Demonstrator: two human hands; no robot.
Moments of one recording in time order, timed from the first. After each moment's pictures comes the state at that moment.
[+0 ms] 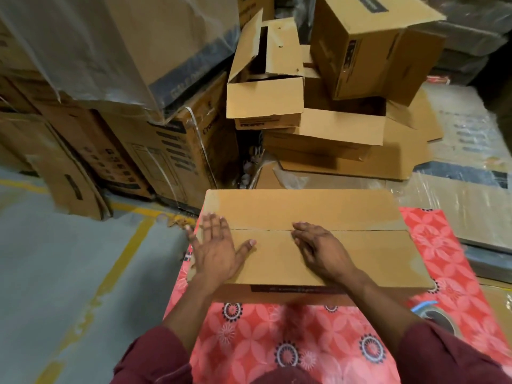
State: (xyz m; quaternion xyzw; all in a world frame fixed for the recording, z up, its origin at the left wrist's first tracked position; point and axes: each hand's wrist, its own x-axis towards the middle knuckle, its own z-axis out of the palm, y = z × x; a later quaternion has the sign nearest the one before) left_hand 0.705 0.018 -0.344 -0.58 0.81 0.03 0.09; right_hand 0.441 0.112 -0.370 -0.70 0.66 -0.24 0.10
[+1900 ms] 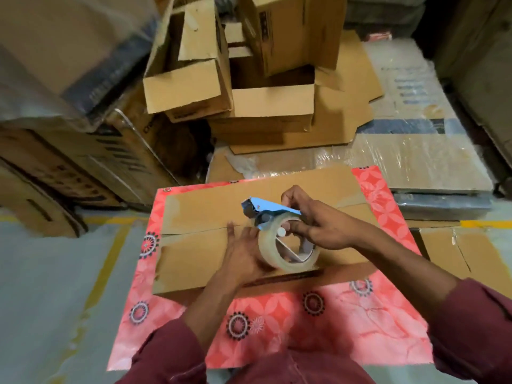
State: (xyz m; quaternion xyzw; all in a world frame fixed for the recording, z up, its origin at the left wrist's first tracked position) left_hand 0.538 0.152 -0.348 -0.33 0.93 0.17 0.04; right_hand 0.322 0.239 -0.255 -0.65 0.56 -0.33 0.38
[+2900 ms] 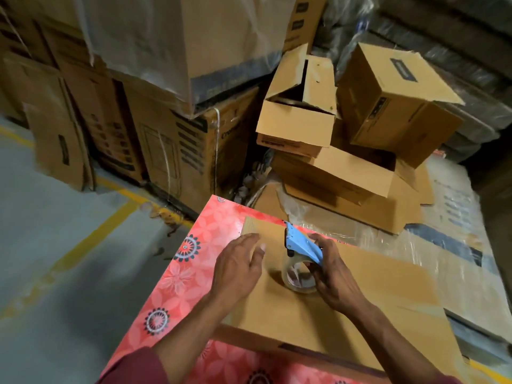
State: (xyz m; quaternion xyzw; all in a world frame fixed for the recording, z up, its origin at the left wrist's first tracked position) left_hand 0.692 0.042 -0.335 -0.52 0.74 0.30 -0.31; right_hand 0.456 0.117 -0.296 -0.72 0.64 -0.22 0.13
